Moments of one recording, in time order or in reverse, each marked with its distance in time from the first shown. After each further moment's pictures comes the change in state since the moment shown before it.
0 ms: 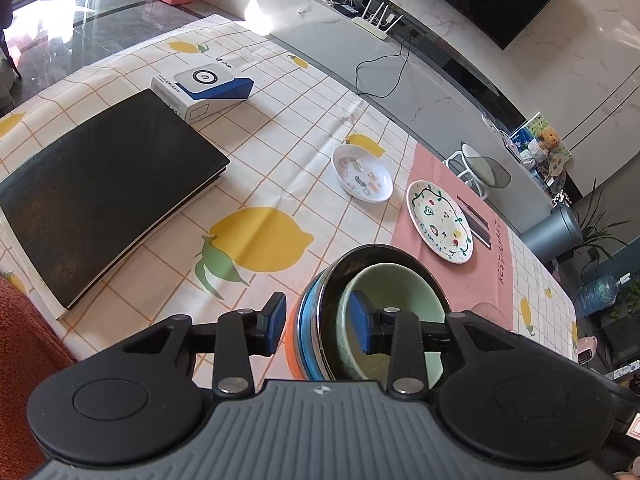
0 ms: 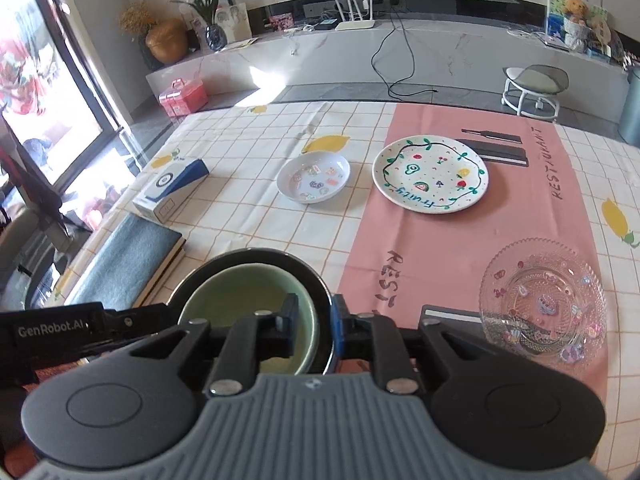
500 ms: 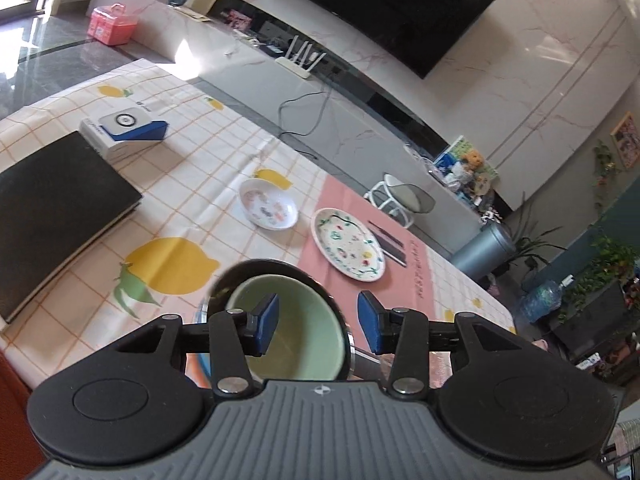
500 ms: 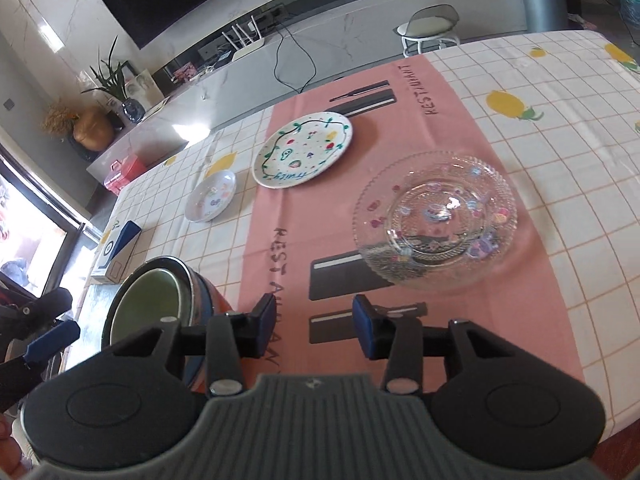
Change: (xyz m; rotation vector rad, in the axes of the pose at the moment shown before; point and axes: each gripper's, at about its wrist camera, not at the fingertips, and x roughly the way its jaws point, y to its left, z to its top) left arm -0.029 -0.045 -0.025 0.097 -0.138 -0.228; right arm -0.037 -0.094 -0.057 0.359 -0.065 -0.061
